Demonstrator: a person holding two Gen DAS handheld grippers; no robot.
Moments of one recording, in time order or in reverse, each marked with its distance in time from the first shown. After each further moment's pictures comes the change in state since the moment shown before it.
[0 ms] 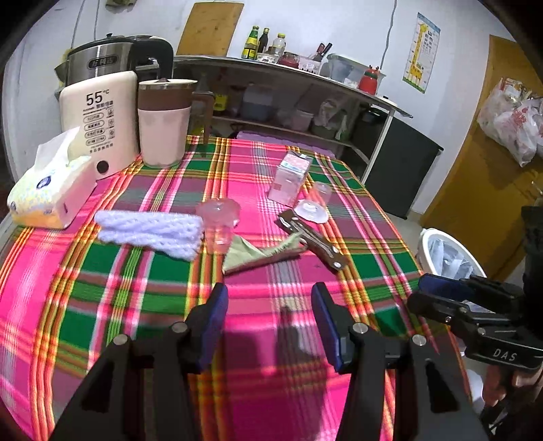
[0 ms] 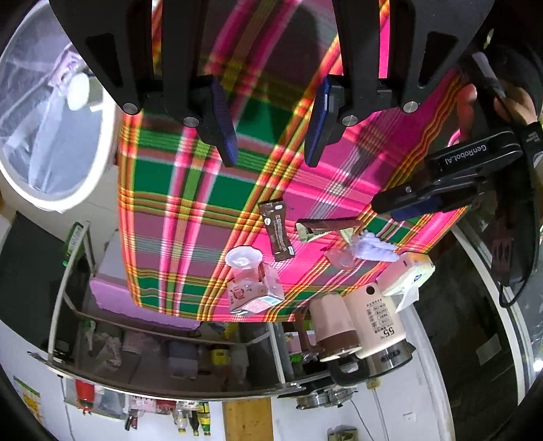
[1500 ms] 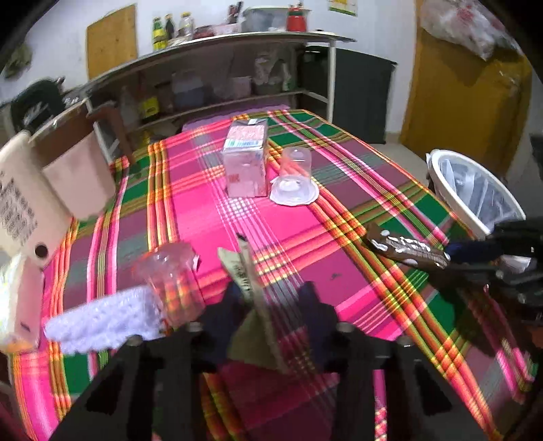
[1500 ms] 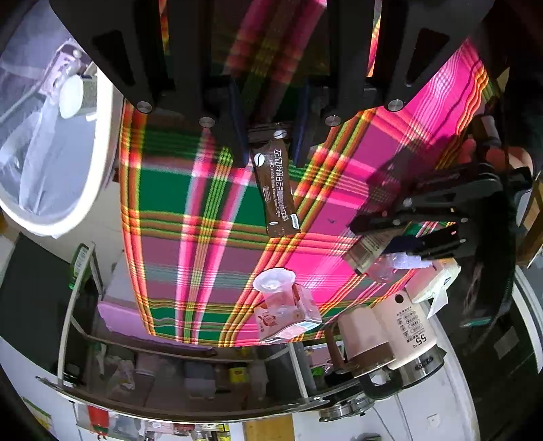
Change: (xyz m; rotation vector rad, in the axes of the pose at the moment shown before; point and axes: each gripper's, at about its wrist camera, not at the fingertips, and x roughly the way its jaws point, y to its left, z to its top) left arm 0.065 -0.029 0.026 0.369 0.147 -0.031; right arm 0.021 -0.026 -0.011 0.072 0.046 -0.032
